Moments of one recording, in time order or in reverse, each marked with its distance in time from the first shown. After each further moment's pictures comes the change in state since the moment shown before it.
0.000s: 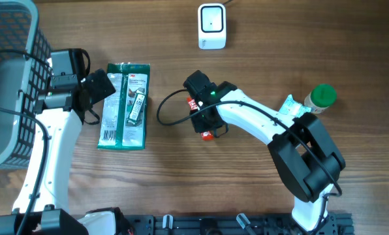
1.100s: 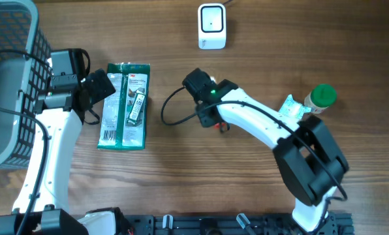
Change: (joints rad) left arm 0.000 0.000 0.000 0.000 0.000 0.000; right arm 0.013 -0.039 0.027 -0.047 0.319 -0.065
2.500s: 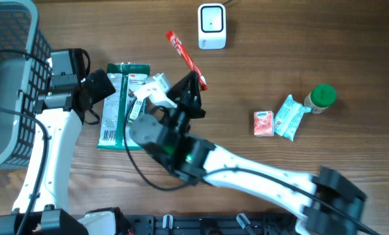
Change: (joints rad) left arm 0.000 0.000 0.000 0.000 0.000 0.000; right arm 0.451 -0.248 -0.095 1.026 1.235 -0.832
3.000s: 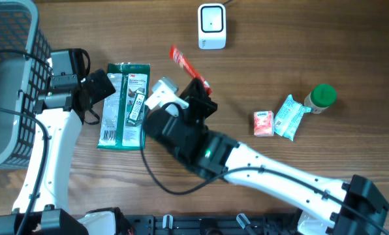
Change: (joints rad) left arm 0.000 0.000 0.000 0.000 0.000 0.000; right arm -0.090 -0.101 -0.011 -0.600 -0.485 0.230
